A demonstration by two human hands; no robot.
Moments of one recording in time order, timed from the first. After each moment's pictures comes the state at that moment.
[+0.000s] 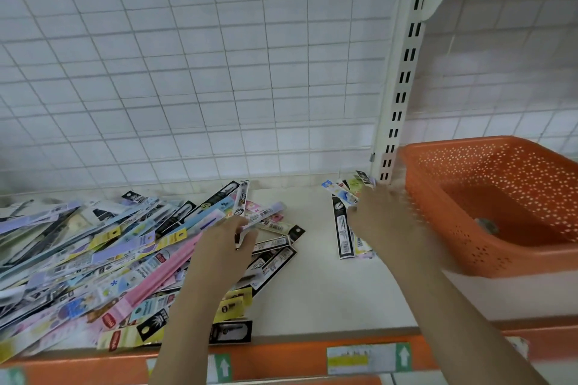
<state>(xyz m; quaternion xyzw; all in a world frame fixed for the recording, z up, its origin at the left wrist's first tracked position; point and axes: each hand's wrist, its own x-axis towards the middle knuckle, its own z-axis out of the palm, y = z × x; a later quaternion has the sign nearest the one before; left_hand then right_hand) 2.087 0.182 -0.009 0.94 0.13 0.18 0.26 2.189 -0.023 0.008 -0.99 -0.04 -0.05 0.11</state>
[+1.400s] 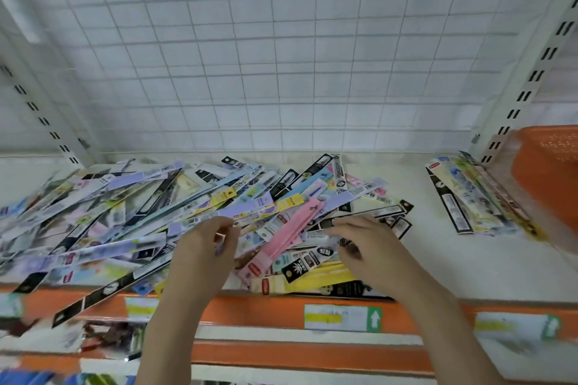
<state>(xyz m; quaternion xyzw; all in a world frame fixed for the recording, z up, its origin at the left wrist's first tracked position) 1.968 0.354 -0.014 0.91 0.16 0.25 0.29 2.068 0.123 -0.025 -0.90 -0.37 -0.03 0.22</state>
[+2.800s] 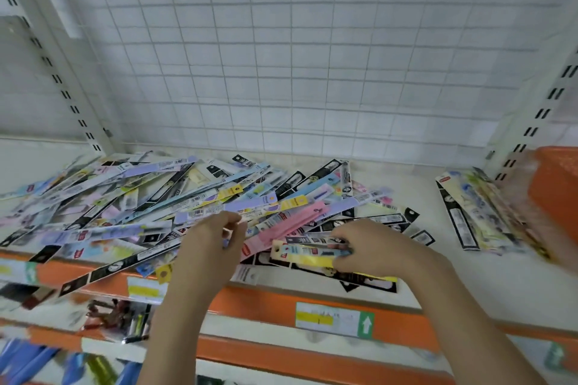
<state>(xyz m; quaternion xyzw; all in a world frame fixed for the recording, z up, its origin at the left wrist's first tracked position) 1.964 0.338 -0.016 0.90 0.18 0.28 0.28 2.085 0.131 0.007 -0.89 -0.41 0.17 0.08</state>
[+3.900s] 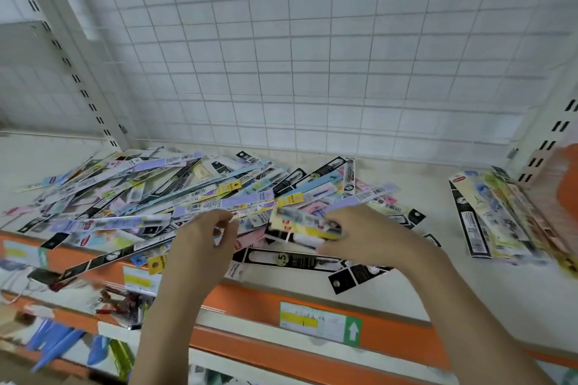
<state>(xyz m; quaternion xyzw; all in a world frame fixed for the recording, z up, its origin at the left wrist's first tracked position) 1.965 0.323 -0.020 0.90 0.23 0.30 0.24 2.096 0.128 0.019 -0.87 -0.45 0.16 0.14</state>
